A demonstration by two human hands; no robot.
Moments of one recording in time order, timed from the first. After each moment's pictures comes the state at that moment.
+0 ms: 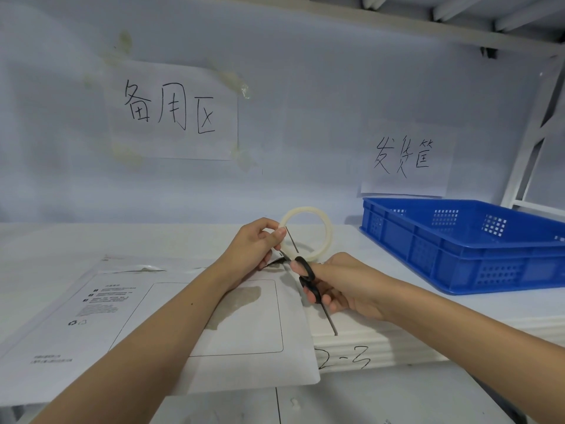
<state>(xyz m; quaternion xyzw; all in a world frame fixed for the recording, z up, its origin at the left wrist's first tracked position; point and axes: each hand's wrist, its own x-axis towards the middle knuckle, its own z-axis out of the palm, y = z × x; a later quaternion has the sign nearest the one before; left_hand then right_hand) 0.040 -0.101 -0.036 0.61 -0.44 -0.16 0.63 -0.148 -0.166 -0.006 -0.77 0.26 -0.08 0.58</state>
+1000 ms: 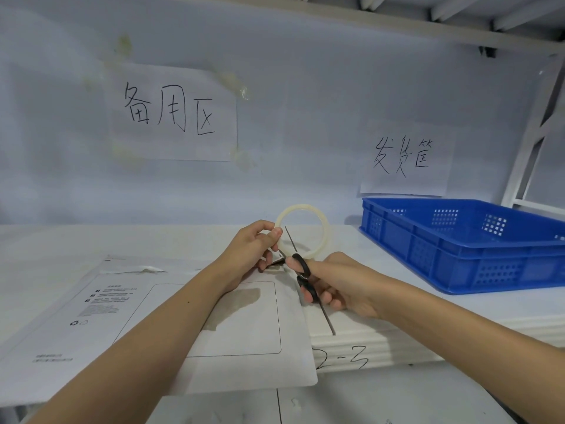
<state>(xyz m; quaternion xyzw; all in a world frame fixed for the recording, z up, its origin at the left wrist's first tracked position) 0.040 -0.100 -0.037 0.61 -0.42 -0.20 0.64 -0.142 -0.169 -0.006 -0.76 0.27 -0.08 0.58</state>
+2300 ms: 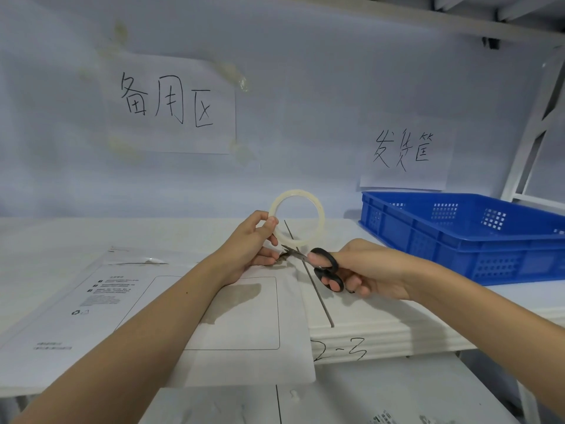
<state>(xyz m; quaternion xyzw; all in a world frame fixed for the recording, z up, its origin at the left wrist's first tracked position) 0.035 -0.098 -0.033 0.60 -0.39 -0.26 0.65 -0.167 -0.190 0.011 -0.82 0.26 -0.02 0.51</state>
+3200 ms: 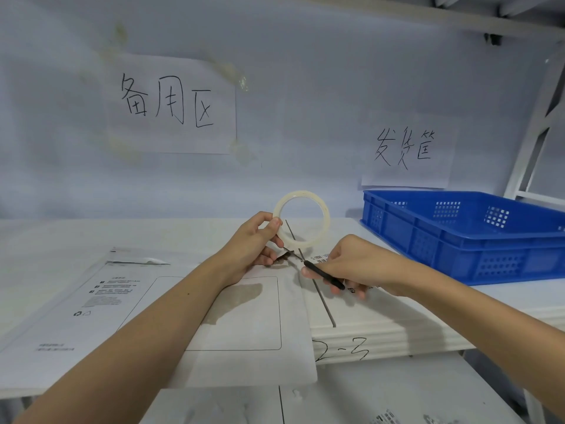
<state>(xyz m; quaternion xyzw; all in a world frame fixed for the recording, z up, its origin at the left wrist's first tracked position) 0.033 -0.098 -0.033 0.61 -0.41 -0.24 0.64 -0.157 -0.186 0.007 -0.89 0.26 -0.06 0.36</state>
